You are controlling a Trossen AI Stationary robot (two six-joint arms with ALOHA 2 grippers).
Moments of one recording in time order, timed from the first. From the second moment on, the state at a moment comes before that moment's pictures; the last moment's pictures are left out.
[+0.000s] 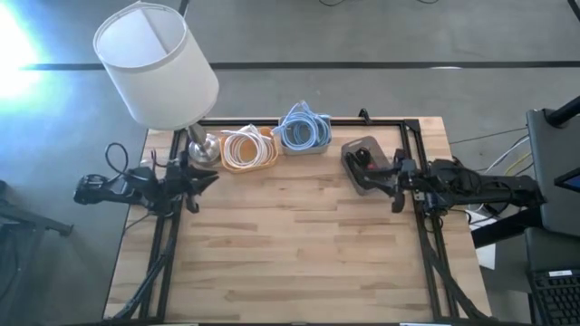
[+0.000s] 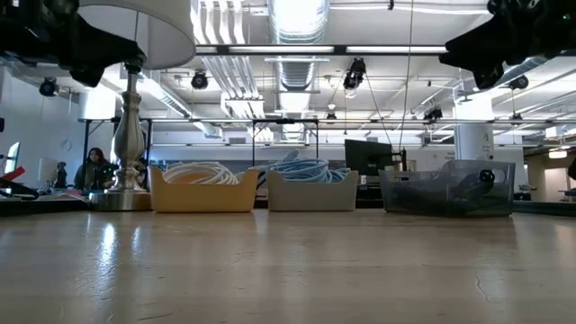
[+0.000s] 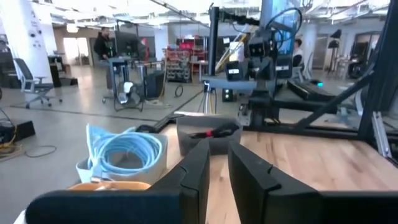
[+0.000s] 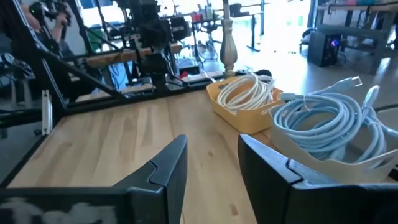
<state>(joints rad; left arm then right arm) -0.13 0.00 0.21 -0.15 -0.39 0.02 -0.02 0.29 0.33 -0.17 0.15 0.18</state>
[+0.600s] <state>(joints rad) -0.13 0.00 0.06 0.03 -0.42 0.04 -0.02 0.00 0.17 -0.17 0.04 0.19</state>
